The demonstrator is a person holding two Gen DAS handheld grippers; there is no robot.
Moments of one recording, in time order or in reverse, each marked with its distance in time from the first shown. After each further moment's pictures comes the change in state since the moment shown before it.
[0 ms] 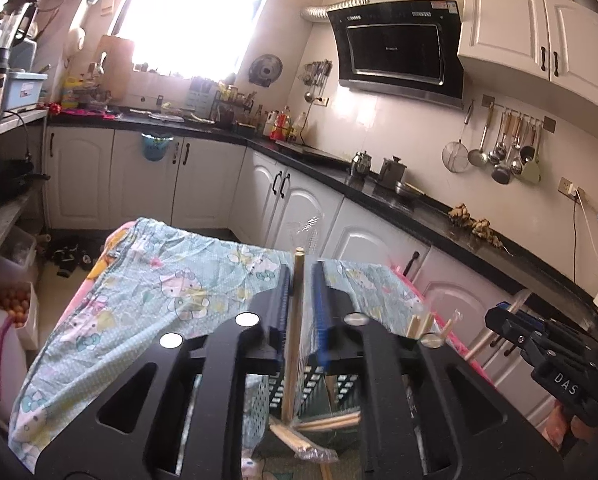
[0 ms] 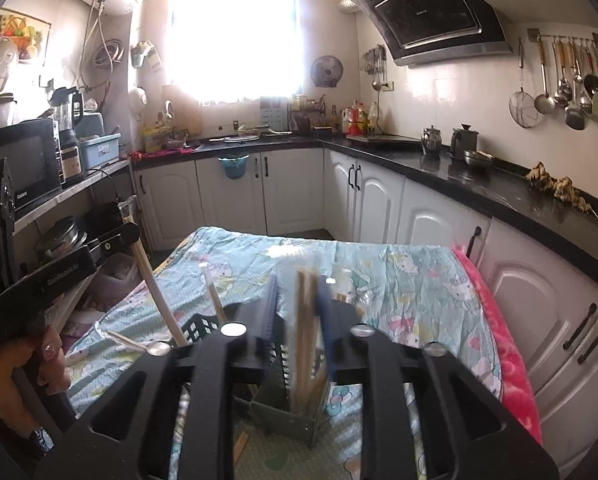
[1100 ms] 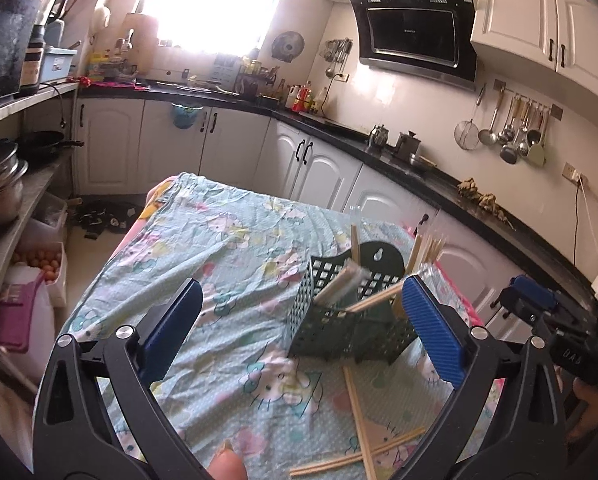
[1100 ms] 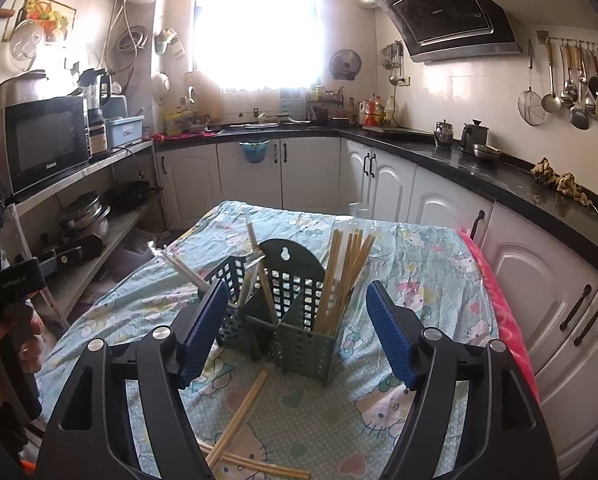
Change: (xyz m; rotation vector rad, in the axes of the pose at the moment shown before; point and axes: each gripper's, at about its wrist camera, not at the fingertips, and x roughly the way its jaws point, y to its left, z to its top) left arm -0.098 0.022 -0.054 -0.031 0.097 0.073; right arm -0.062 0.019 -0.047 -0.051 0.036 0.056
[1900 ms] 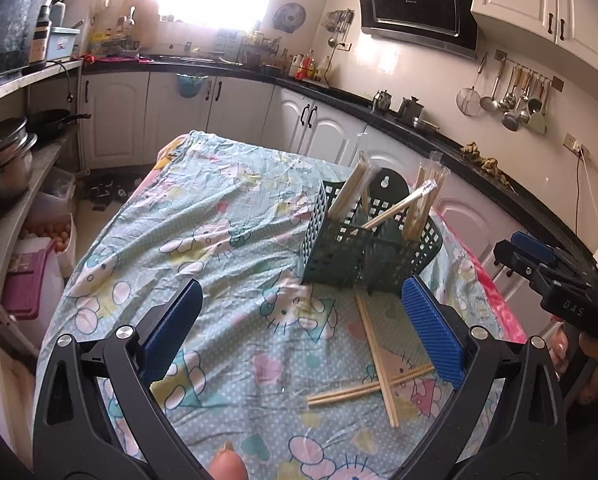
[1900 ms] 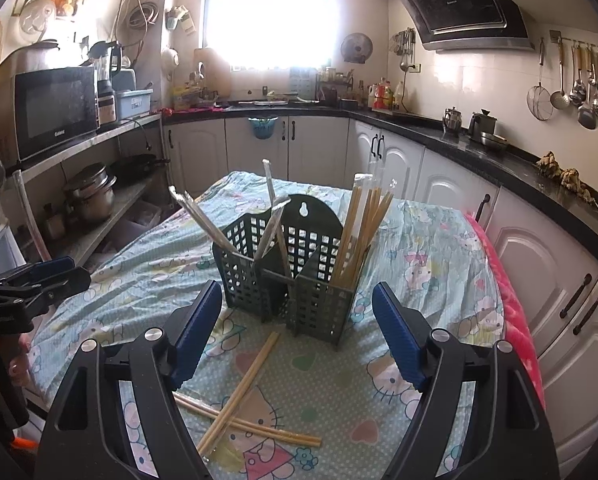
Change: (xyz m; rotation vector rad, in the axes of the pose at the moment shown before) left arm -0.026 0.011 -0.058 0.014 0.108 0.012; right arm -0.003 0.020 -0.031 -0.042 0.074 0.002
